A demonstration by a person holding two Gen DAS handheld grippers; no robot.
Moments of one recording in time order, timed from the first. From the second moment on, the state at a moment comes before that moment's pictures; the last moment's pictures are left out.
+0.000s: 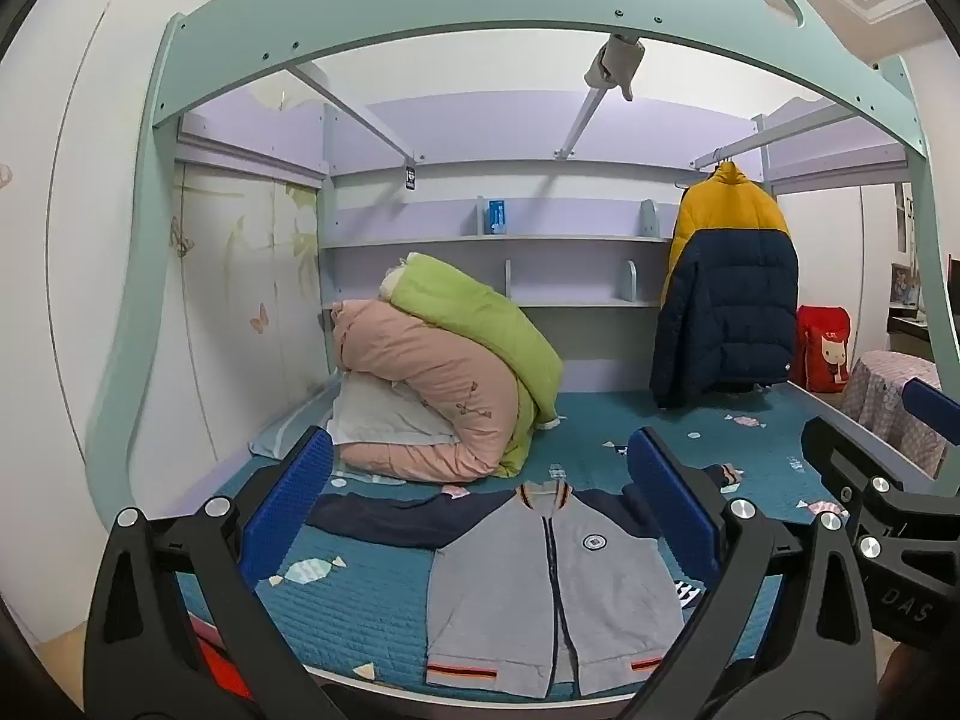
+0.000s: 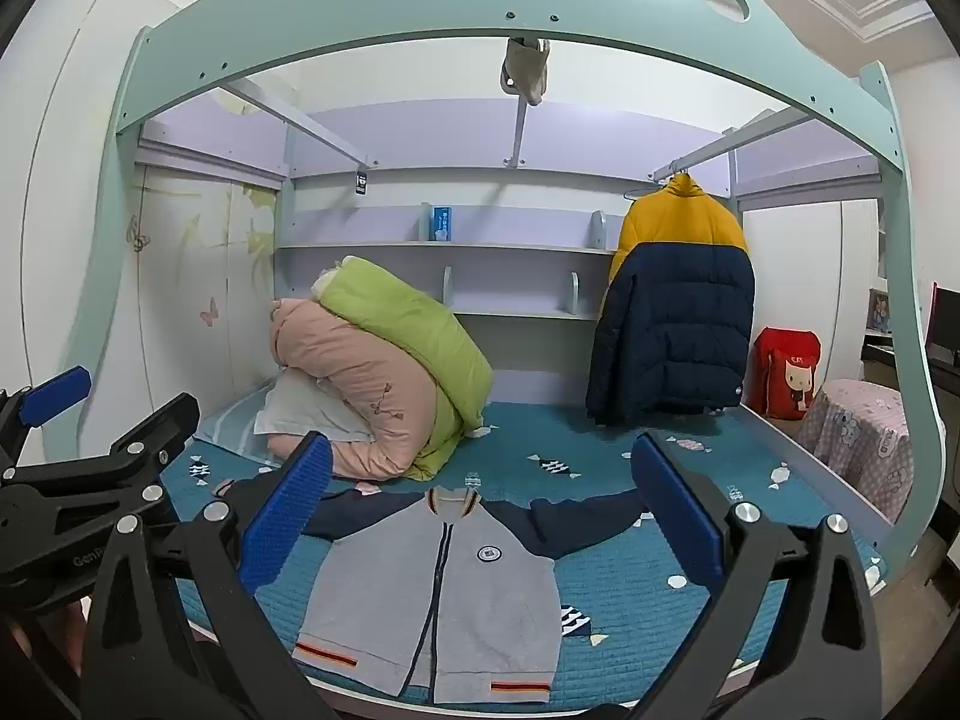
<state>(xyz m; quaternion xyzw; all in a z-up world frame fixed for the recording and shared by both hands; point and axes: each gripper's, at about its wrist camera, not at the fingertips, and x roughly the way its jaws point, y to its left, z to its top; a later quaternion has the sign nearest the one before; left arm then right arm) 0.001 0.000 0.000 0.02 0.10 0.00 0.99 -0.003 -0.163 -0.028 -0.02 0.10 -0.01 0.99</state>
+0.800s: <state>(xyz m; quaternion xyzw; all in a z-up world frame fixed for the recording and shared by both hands) 0.002 -0.001 -0.002 0.02 0.10 0.00 0.99 -0.007 -0.166 -0.027 -0.02 0.10 -0.01 0.99</state>
